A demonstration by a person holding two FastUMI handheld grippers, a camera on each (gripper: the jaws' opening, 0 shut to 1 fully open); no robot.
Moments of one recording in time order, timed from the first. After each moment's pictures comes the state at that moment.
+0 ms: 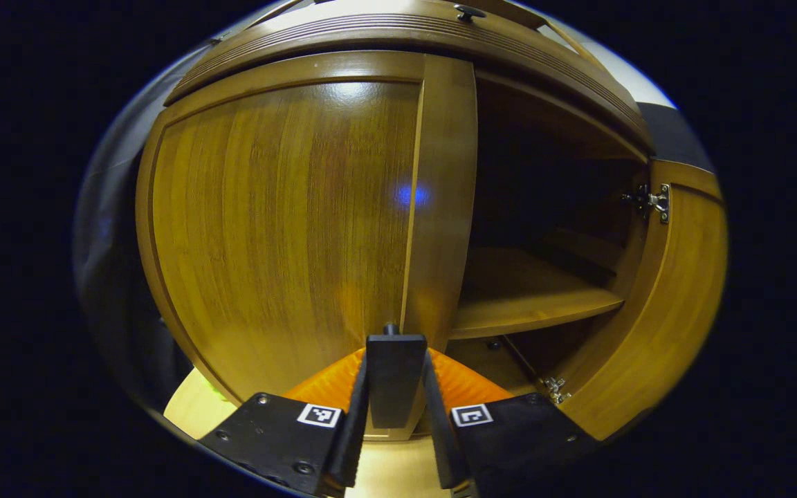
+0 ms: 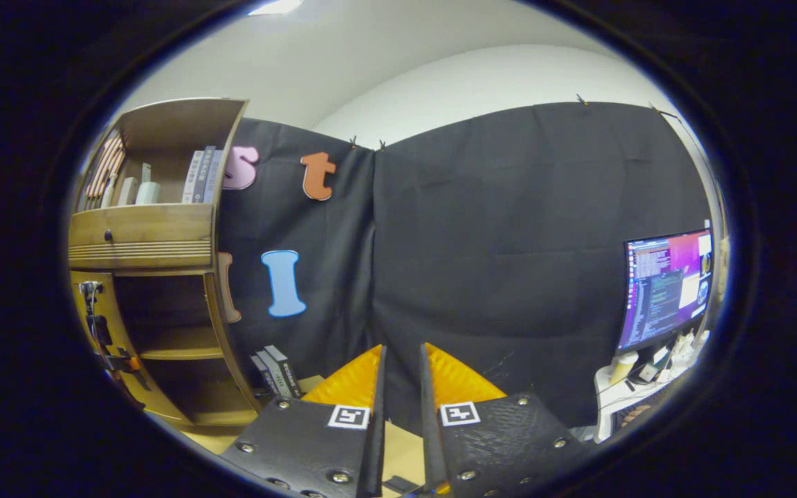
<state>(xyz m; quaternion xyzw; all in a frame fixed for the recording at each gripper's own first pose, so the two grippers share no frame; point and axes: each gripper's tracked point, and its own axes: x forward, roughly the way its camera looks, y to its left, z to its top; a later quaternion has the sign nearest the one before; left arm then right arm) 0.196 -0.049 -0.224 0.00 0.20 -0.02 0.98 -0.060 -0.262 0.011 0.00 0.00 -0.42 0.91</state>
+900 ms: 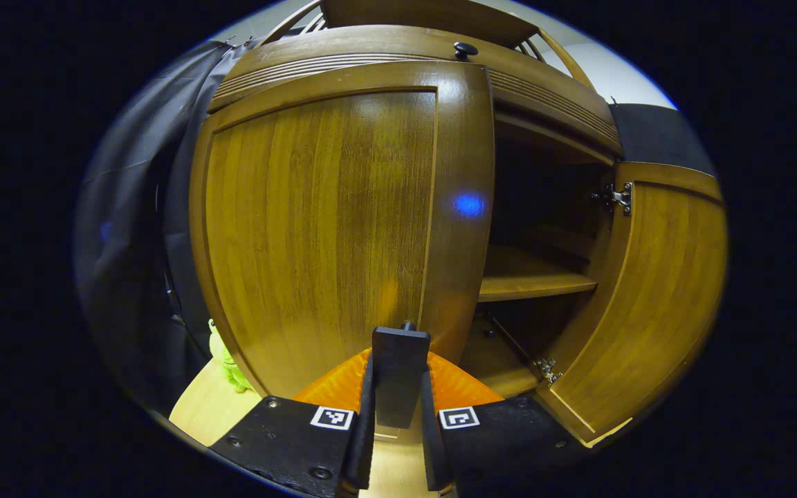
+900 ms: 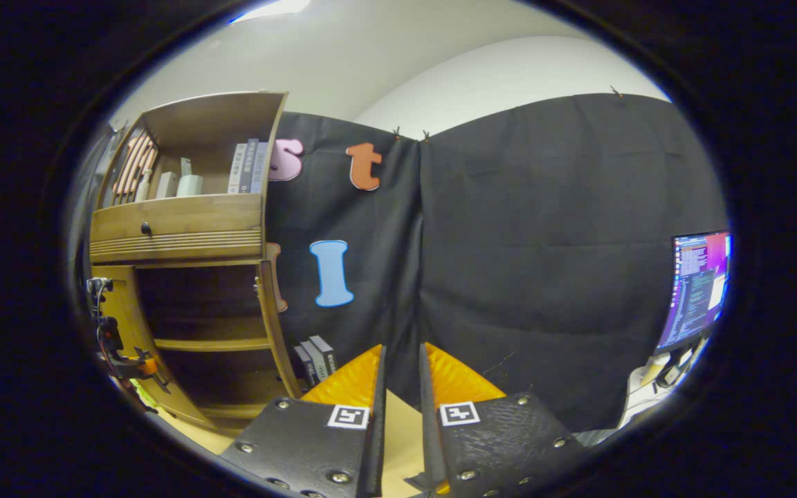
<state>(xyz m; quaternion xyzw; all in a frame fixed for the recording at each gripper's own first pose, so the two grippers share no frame) 0.123 -0.034 -0.209 0.00 0.19 -0.02 0.98 -0.003 -0.216 0.000 0.00 0.02 -0.31 0.95</state>
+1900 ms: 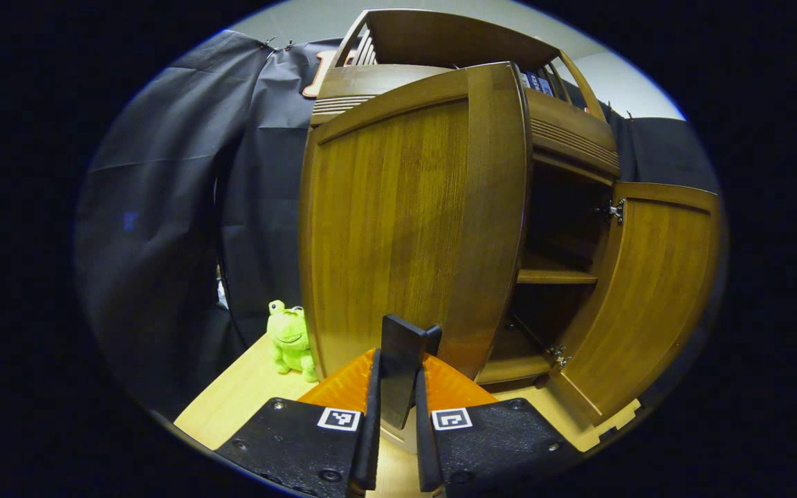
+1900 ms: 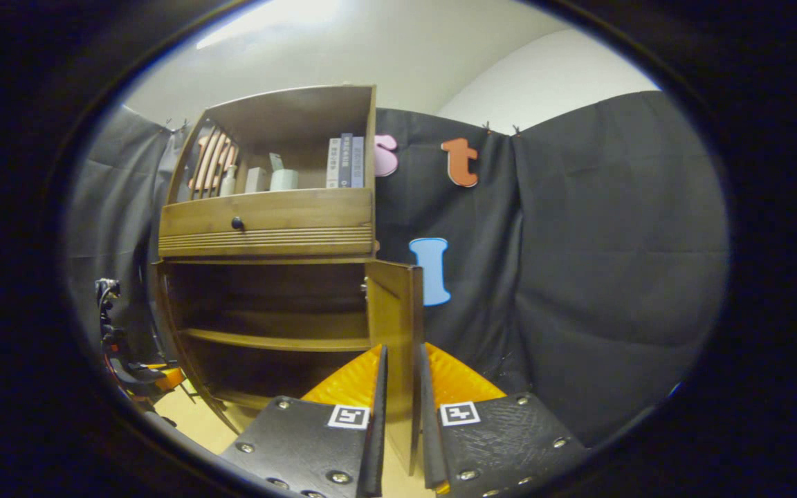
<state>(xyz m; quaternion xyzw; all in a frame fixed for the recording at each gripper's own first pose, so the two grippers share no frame) 0.021 0.035 -0.190 -0.01 0.17 0.04 0.98 0.077 -0.112 -0.006 0.00 0.04 -0.12 0.99</state>
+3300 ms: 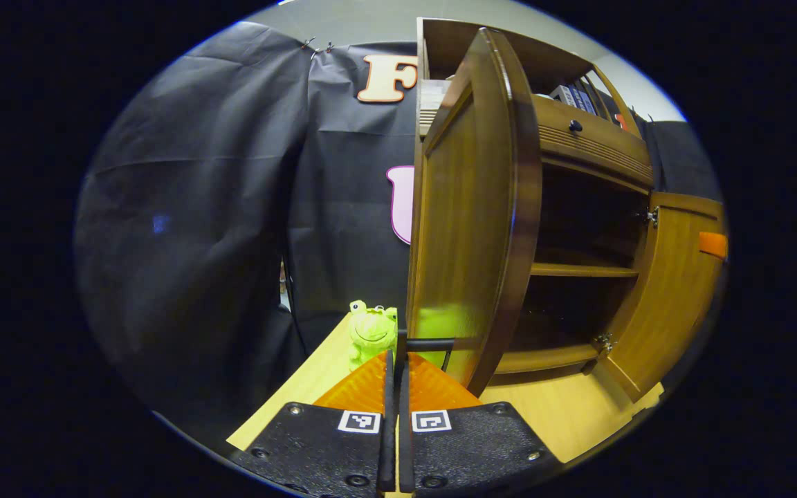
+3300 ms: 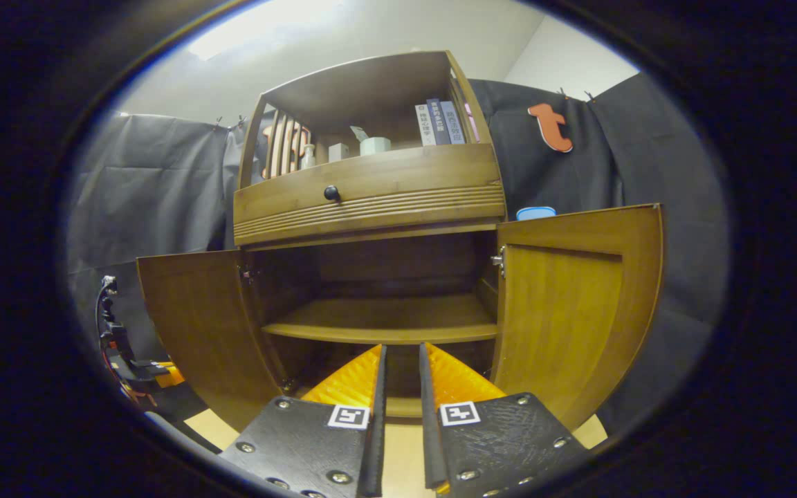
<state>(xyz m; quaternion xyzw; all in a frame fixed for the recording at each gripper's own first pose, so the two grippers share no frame) -0.033 0.171 -0.176 -0.02 0.17 0.09 0.98 0.151 0.020 -0.062 0.04 0.08 0.06 0.99</state>
